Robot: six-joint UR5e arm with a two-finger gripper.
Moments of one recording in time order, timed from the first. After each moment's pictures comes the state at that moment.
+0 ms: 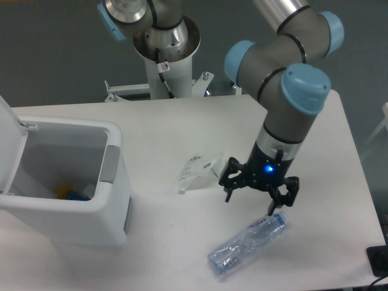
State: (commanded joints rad) arm 2.57 -2.05 -1.36 -1.13 1.31 0.96
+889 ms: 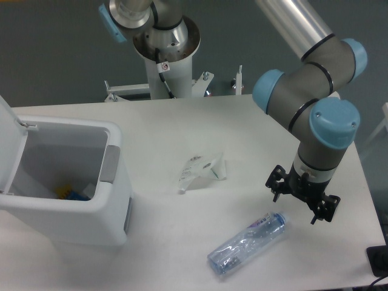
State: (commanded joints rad) arm 2.61 -2.17 -1.27 -1.16 1.58 1.35
